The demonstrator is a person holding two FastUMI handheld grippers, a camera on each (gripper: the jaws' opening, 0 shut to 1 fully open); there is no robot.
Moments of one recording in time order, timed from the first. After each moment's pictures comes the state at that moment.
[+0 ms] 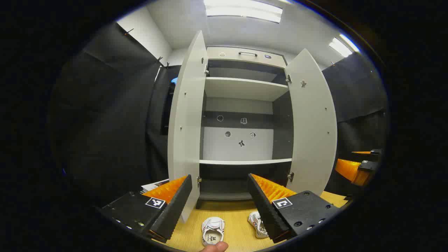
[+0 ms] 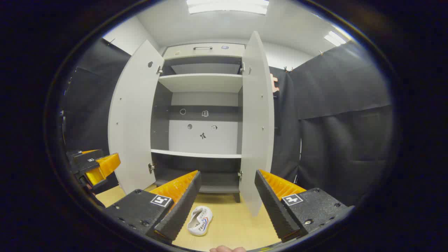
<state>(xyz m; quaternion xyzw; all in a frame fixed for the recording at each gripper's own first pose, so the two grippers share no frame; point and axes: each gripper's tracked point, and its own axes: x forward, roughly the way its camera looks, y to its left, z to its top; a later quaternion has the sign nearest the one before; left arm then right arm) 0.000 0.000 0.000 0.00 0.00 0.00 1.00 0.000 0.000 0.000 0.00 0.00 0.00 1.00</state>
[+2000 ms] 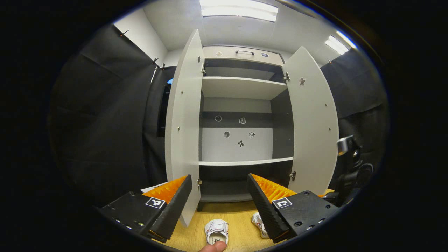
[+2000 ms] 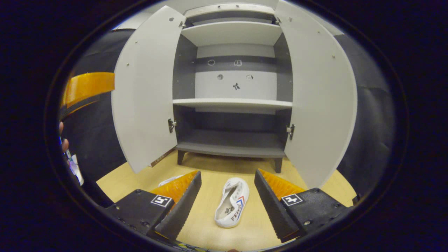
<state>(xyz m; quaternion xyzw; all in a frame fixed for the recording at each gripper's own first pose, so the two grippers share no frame) 0.016 0.015 -0.006 0.02 0.00 0.00 1.00 0.088 0.113 -0.172 0.00 0.18 0.11 0.98</state>
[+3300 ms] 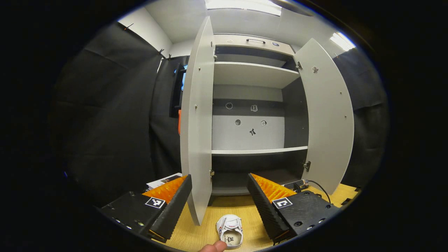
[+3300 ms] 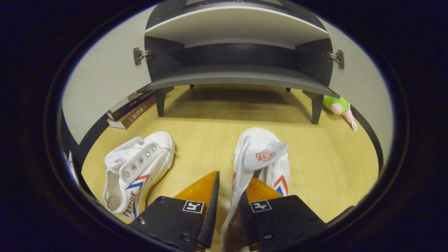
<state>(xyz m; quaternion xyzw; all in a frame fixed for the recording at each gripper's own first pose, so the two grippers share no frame) 0.038 0.050 -0.045 0.01 0.04 0.02 1.00 0.175 0.140 -0.352 -0.01 0.37 0.09 0.92</state>
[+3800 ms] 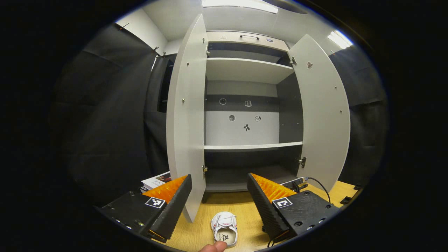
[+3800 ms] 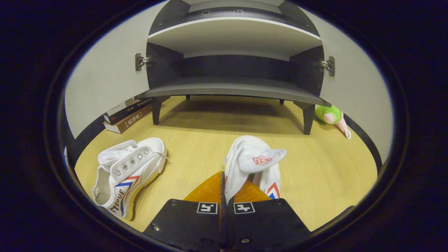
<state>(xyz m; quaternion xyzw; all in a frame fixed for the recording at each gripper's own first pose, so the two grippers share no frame) 0.038 0.026 -0.055 0.02 0.05 0.00 1.00 0.183 0.122 -0.335 -0.02 0.30 0.09 0.95</state>
